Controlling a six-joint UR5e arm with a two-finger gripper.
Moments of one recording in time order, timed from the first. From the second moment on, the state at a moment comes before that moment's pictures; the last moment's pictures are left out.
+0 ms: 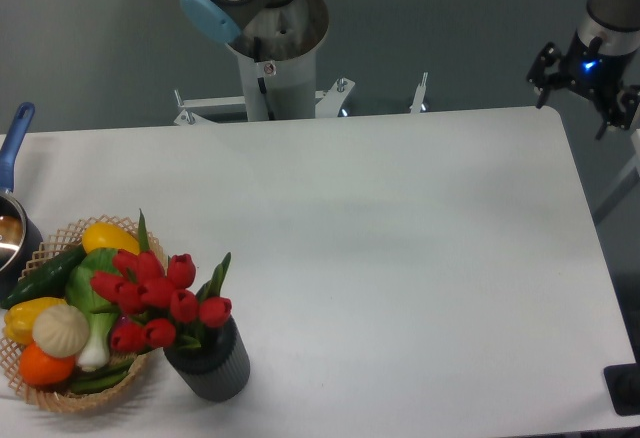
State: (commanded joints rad) arm 2.98 -1.84 -1.49 -1.32 1.58 1.69
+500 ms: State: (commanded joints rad) arm 2.93 -1.82 -1.54 -1.32 1.56 1.68
